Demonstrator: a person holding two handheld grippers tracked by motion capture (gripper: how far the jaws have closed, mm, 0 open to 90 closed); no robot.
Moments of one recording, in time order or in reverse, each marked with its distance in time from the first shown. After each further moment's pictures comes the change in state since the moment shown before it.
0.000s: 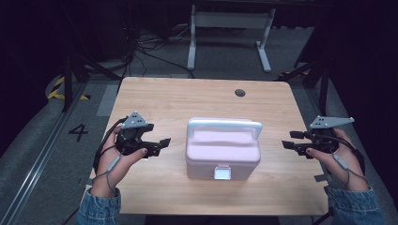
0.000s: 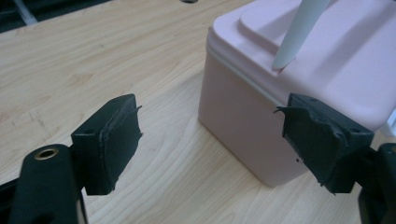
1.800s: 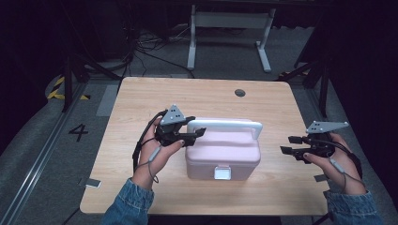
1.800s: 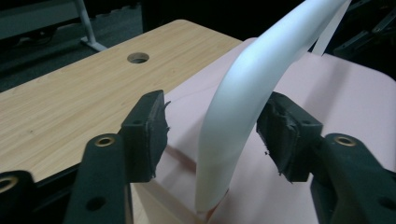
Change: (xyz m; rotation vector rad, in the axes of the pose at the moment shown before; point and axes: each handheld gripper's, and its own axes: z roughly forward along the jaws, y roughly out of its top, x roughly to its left) left arm -0.039 0.038 0.072 -0.151 -0.120 0.092; right arm 0.005 -0.011 0.008 0.048 0.002 0.007
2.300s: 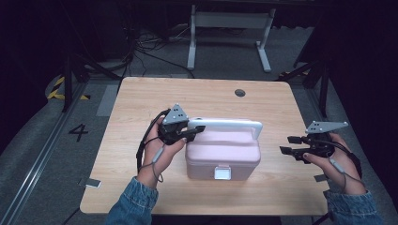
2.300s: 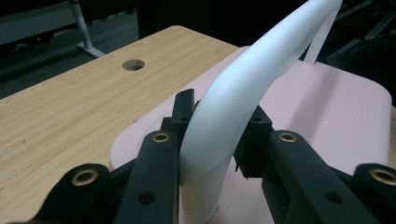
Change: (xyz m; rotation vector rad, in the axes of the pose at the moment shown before) left arm -0.003 0.004 0.001 -0.006 -0.009 0.012; right arm 0.001 0.001 0.001 -0.003 0.007 -0.009
